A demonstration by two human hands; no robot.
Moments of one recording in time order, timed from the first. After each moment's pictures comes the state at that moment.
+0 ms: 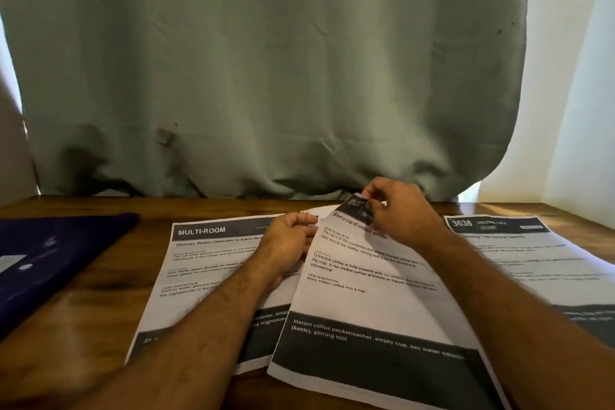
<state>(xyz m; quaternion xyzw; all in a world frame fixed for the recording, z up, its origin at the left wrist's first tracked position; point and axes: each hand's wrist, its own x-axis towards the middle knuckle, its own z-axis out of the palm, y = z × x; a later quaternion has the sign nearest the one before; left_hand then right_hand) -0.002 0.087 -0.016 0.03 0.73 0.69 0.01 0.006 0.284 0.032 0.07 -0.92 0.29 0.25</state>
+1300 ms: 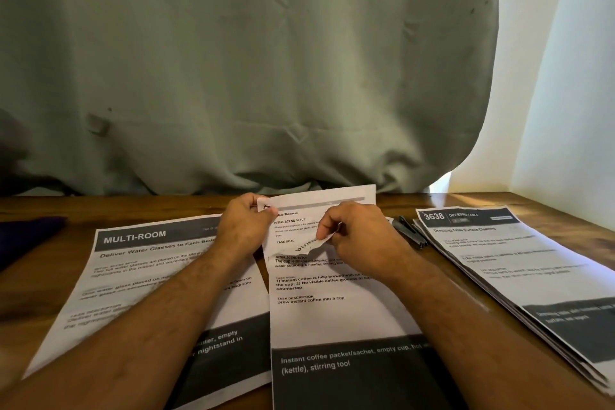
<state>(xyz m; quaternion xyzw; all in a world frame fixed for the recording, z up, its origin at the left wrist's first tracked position) -0.051 0.104 -0.018 0.01 0.75 0.65 -0.11 0.013 0.282 0.002 0.12 -0.94 0.26 0.19</state>
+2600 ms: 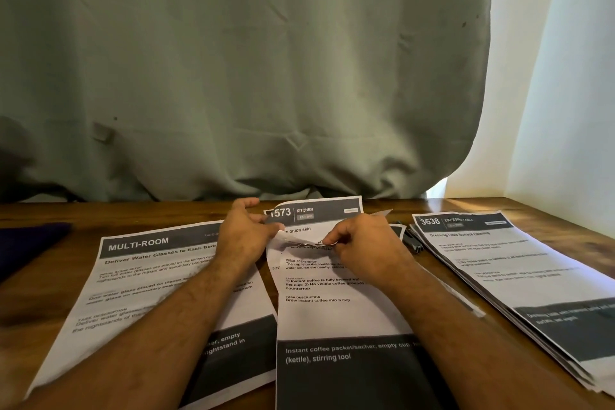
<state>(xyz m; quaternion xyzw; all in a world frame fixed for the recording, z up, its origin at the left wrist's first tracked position) -0.036 0.103 -0.013 -0.02 0.75 0.65 -0.11 0.024 0.280 0.006 0.02 -0.96 0.25 0.14</state>
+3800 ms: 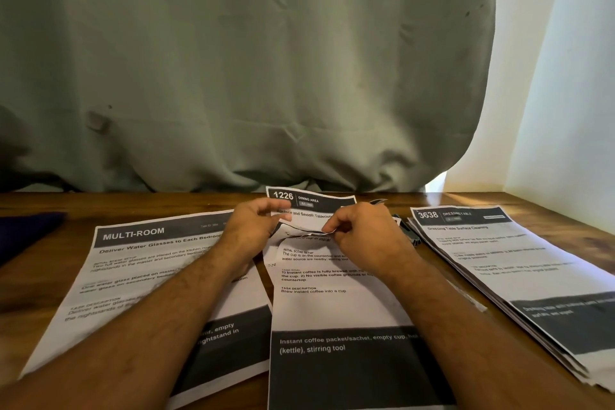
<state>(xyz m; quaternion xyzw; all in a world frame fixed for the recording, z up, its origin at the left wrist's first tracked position) -0.044 0.110 -0.023 0.04 0.73 0.69 -0.05 0.020 0.288 0.003 0.05 -0.95 0.26 0.17</state>
